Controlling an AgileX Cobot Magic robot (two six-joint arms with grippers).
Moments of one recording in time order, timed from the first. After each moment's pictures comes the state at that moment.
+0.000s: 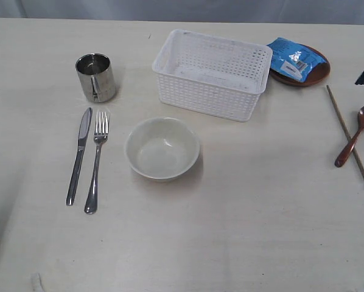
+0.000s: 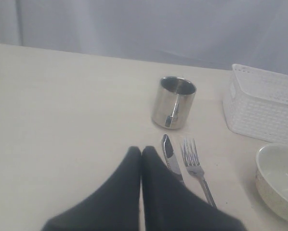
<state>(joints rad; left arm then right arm) -0.16 0.00 0.00 -0.03 0.33 -0.16 -0.20 1.76 -0.97 -0.04 0.62 0.44</state>
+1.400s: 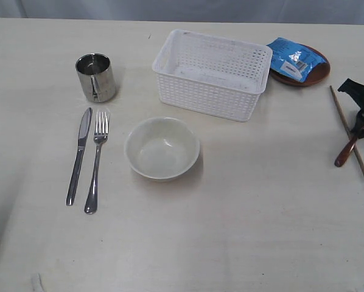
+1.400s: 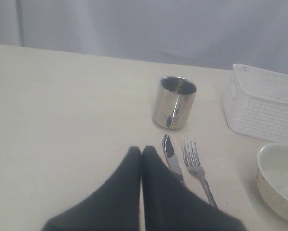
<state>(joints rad) -0.16 0.00 0.00 -0.02 0.33 -0.16 -0.20 1.93 -0.98 0.11 0.47 0.43</state>
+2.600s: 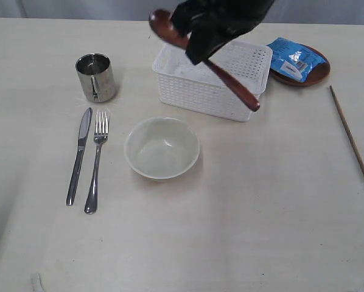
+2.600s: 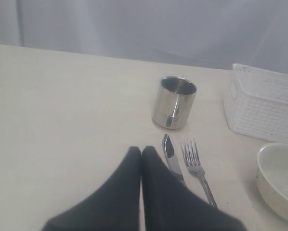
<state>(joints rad) -0.16 0.00 0.00 -0.02 0.33 -0.16 0.59 1.69 -1.56 0.28 1.19 -0.32</state>
